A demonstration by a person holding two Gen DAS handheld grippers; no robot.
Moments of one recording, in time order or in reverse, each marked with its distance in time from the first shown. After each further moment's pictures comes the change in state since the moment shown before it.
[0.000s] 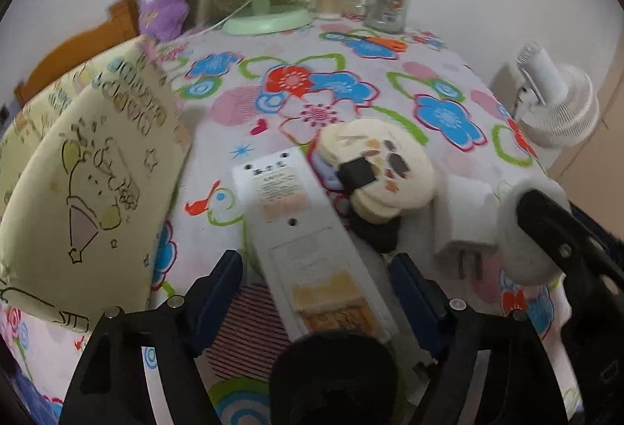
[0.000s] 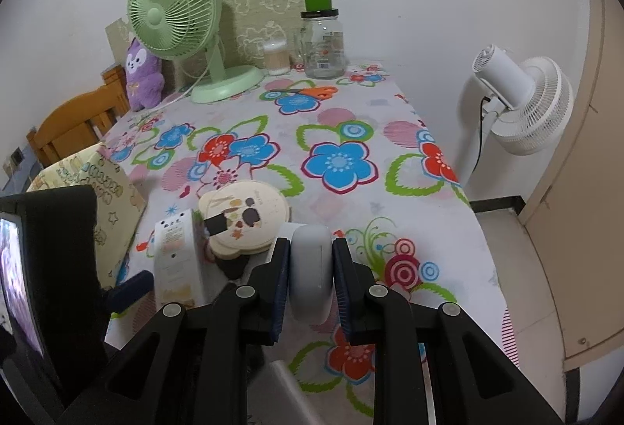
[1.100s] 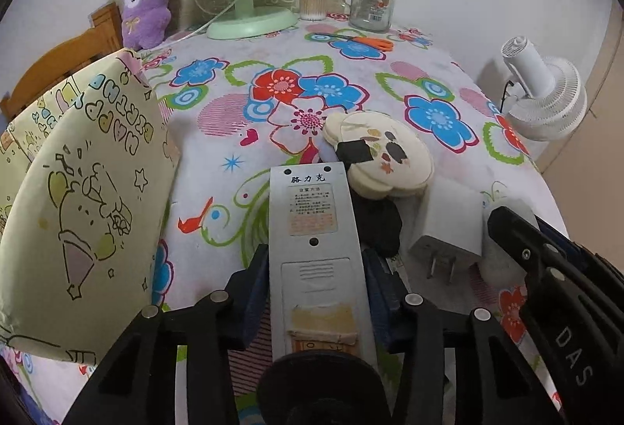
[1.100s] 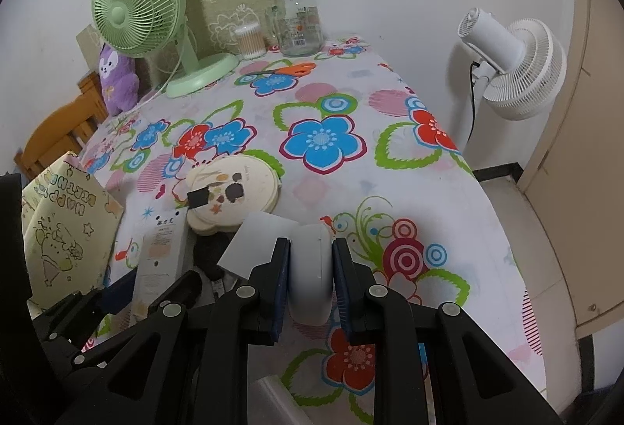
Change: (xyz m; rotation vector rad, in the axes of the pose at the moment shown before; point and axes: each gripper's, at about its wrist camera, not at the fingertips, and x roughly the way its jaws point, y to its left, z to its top) left arm -0.001 -0.001 0.006 0.066 0.008 -0.059; right arm 0.021 -0.007 -0.006 0.093 0.062 -0.014
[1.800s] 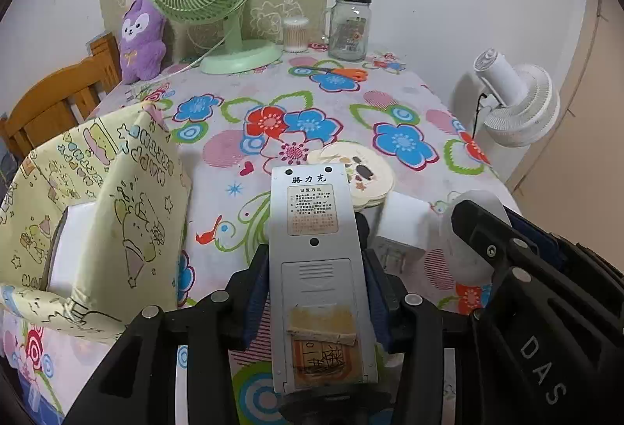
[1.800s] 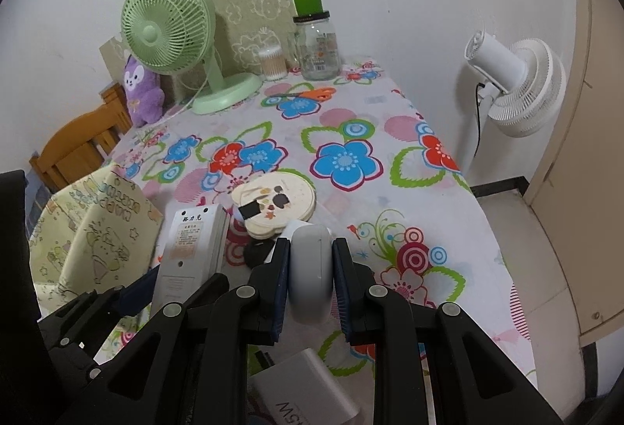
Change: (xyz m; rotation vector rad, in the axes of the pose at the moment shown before) left arm -0.048 -0.007 0.000 0.051 -0.083 -0.032; right arm -0.046 0.018 0.002 -0.015 -0.063 0.041
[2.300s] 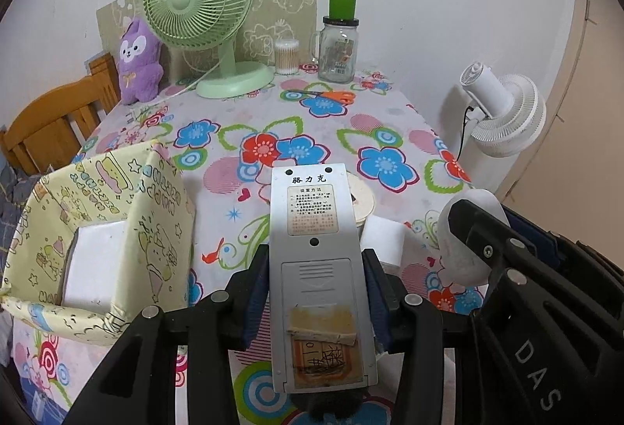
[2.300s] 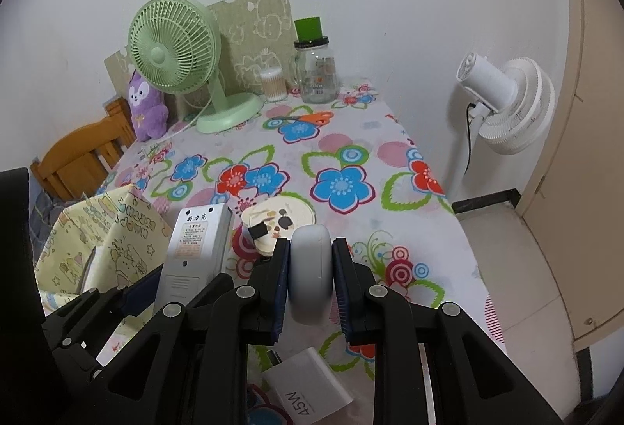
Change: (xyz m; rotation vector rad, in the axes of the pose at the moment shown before) left arm -0.028 -0.007 0.015 0.021 -0.040 -0.016; right arm -0.029 0.005 0.015 -0.007 -0.039 -0.023
